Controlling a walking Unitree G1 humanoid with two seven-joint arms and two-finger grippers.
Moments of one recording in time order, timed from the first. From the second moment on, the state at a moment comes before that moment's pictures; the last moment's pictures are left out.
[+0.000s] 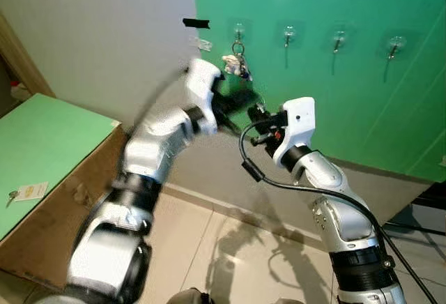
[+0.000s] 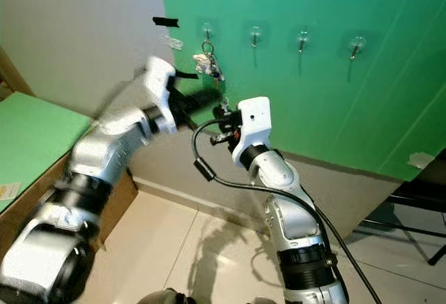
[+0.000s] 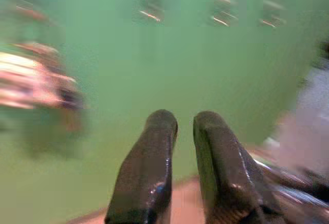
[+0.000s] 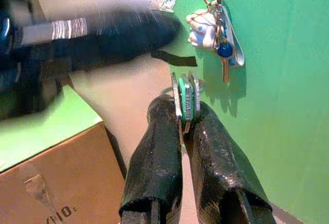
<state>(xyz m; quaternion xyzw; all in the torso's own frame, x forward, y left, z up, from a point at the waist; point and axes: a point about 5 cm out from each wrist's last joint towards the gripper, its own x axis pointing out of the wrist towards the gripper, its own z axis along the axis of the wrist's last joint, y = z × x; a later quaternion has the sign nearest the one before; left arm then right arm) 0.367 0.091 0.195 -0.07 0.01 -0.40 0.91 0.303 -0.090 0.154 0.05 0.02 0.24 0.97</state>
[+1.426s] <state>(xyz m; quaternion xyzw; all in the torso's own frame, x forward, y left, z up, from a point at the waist) 0.339 0.092 0.100 0.06 0.18 -0.35 0.92 0.306 -0.107 0.120 0.39 0.19 0.14 0.89</state>
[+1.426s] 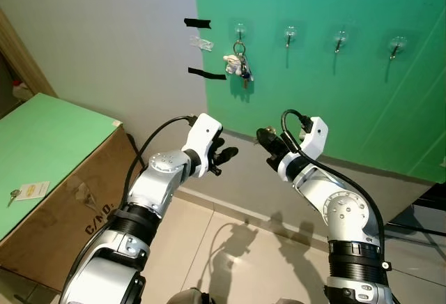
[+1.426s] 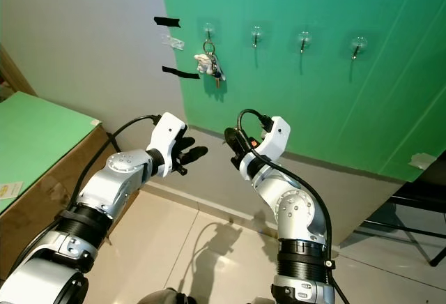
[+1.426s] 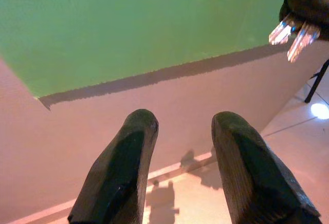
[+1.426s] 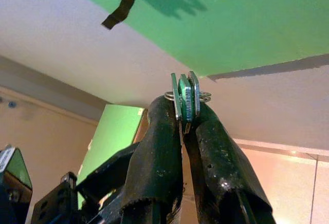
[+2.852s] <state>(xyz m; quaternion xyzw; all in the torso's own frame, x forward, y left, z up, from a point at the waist) 0.318 0.101 0.087 0.00 0.08 -0.26 0.96 0.293 -0.134 0.097 -0.02 0.09 0.09 0.99</state>
